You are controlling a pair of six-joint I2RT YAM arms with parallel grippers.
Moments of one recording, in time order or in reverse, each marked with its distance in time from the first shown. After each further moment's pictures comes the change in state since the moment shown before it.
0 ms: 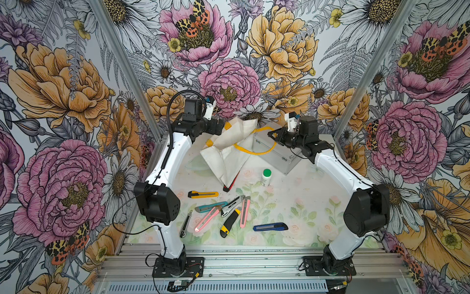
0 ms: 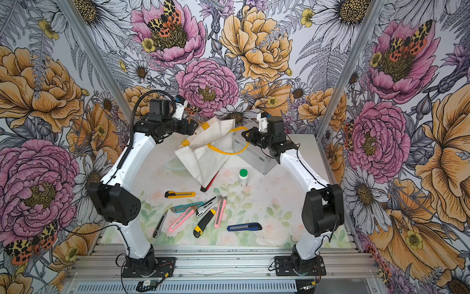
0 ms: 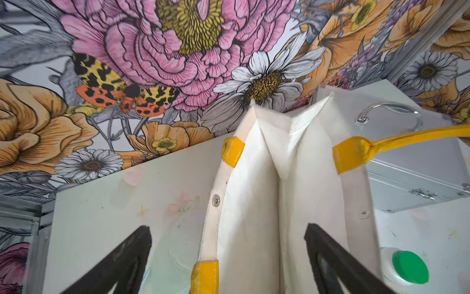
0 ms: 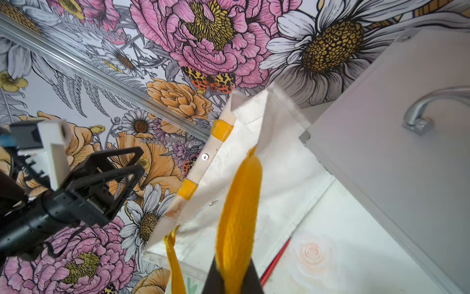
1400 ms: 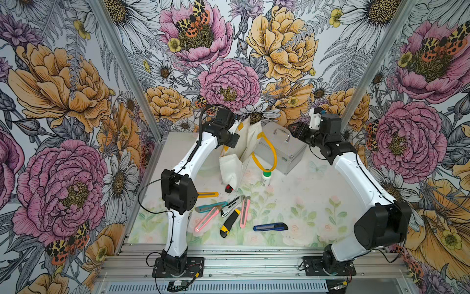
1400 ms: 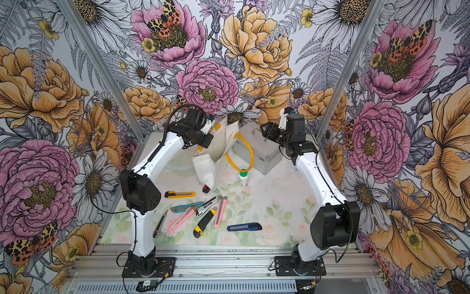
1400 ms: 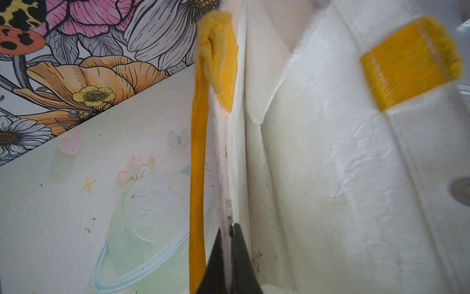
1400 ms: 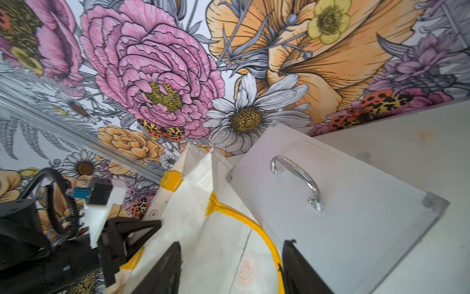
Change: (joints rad) left arm -0.208 0.186 0.142 -0.234 -0.166 0.010; right arm -0.111 -0.119 0.030 -0.115 0.166 -0.127
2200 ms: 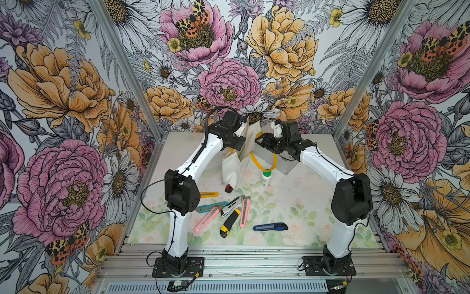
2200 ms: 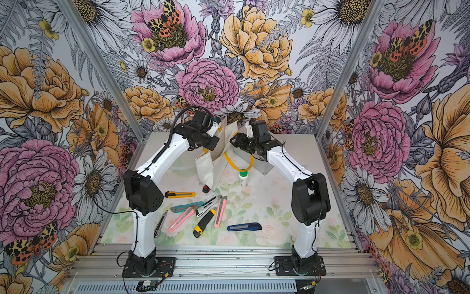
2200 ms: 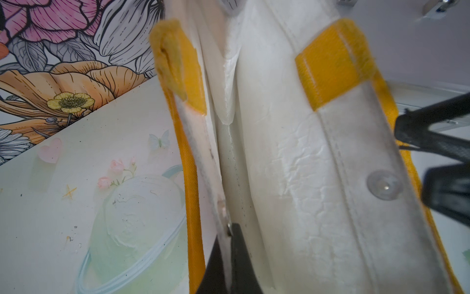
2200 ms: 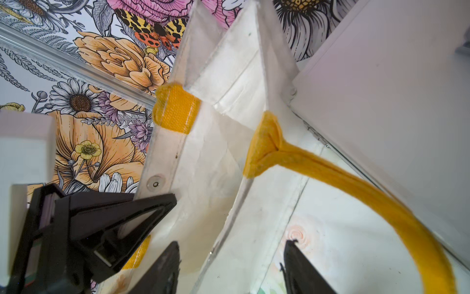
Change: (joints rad) left arm -0.053 0.006 -0.009 0.000 -0.005 -0.014; right arm 0.221 0.320 0.110 -0.007 -0.055 0.117
